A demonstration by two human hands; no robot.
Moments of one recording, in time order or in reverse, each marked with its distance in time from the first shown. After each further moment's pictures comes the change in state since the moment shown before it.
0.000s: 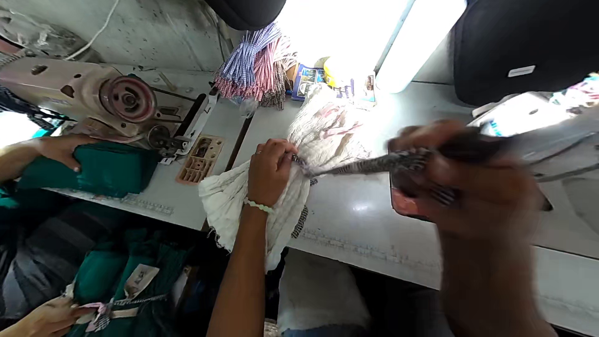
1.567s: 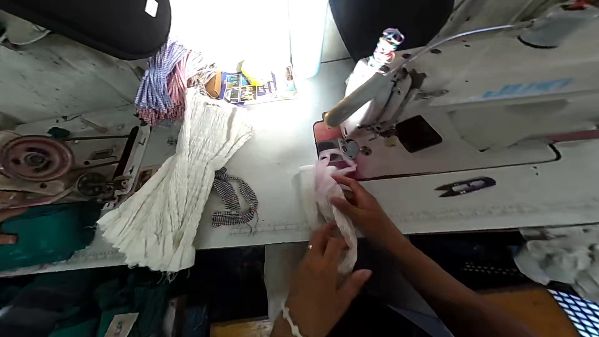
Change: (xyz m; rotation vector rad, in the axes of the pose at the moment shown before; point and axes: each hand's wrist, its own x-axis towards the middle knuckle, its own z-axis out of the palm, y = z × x) left_hand -0.159 0.171 0.074 -0.170 -0.499 0.026; right_hand -0.157 0.049 -0.050 -0.313 0.395 0.537
